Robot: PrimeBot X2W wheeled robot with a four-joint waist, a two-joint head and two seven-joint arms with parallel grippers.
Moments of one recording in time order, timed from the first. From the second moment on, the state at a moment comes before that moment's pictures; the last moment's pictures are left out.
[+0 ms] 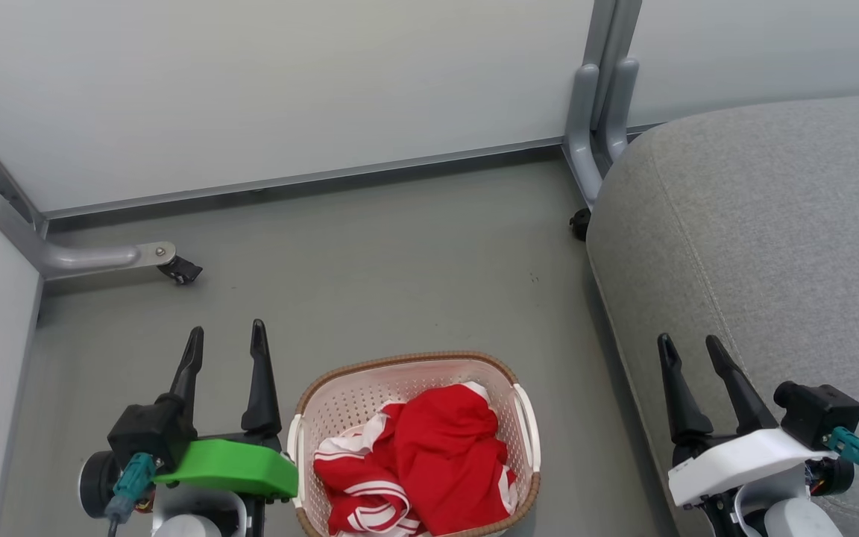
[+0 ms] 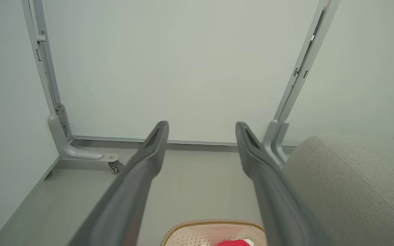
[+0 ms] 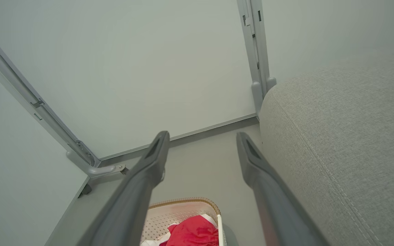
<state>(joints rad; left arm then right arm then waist) -0.06 0.04 -0.15 0.12 -0.30 0.04 -0.20 -0.05 -0.04 0.04 0.17 0.42 0.13 -0.20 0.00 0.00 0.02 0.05</state>
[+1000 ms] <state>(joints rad) -0.04 0.05 -0.19 0.09 -0.09 0.06 -0.26 -0.05 -0.05 0.06 0.16 0.19 0.13 -0.26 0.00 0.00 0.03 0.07</state>
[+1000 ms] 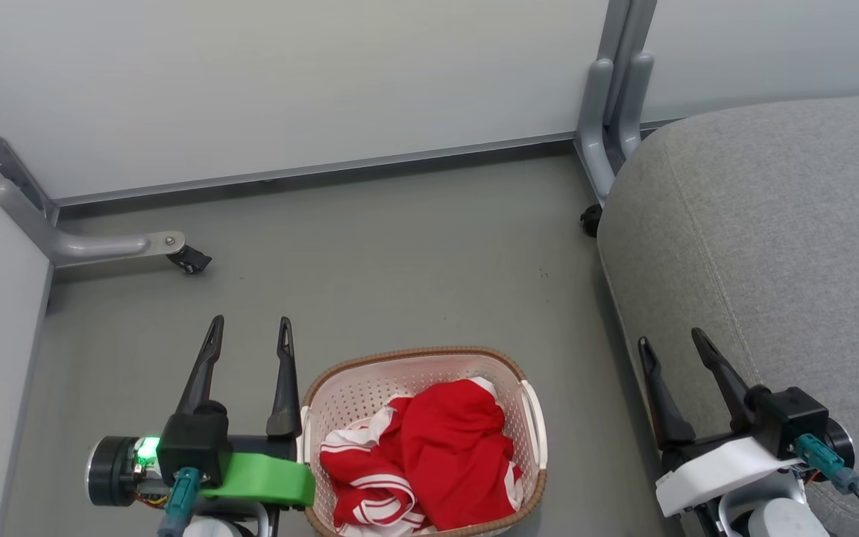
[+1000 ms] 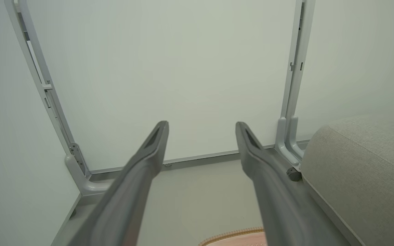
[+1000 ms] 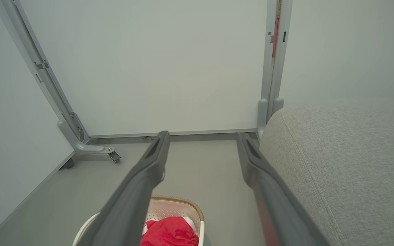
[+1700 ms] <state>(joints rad) -0.06 0.05 -0.19 0.11 -0.05 0.04 -0.26 -0.06 -0.05 0.07 0.15 0.16 0.13 -0.26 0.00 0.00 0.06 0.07</state>
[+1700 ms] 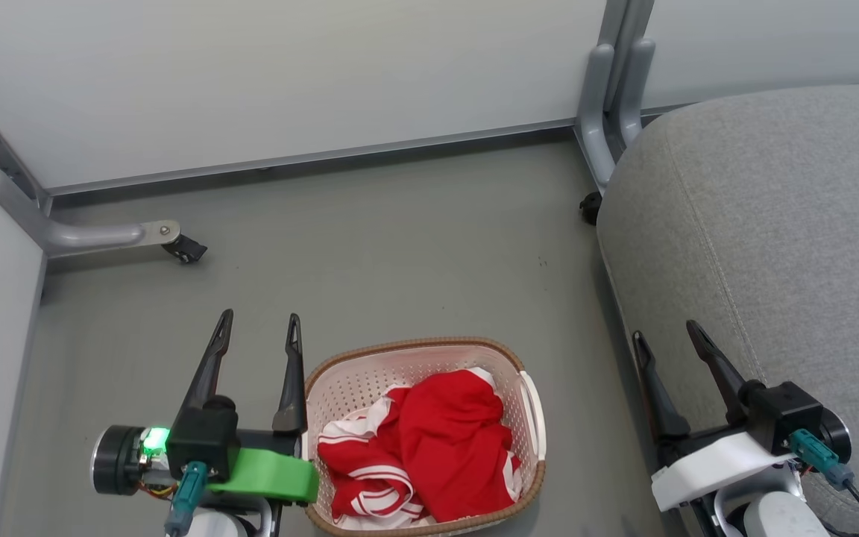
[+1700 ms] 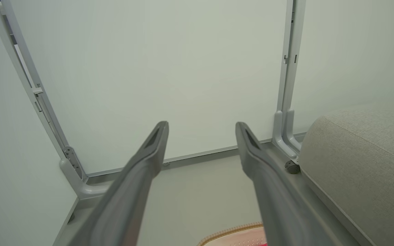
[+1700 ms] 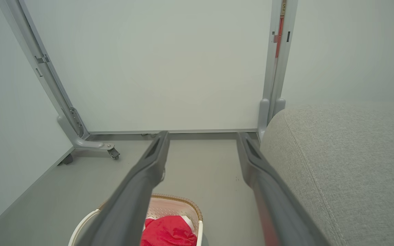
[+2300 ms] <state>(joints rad) -0.29 0.08 -0.23 0.30 -0.01 -0.06 -0.26 -0.18 -0.05 0.10 0.03 0.17 0.13 -0.26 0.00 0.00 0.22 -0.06</state>
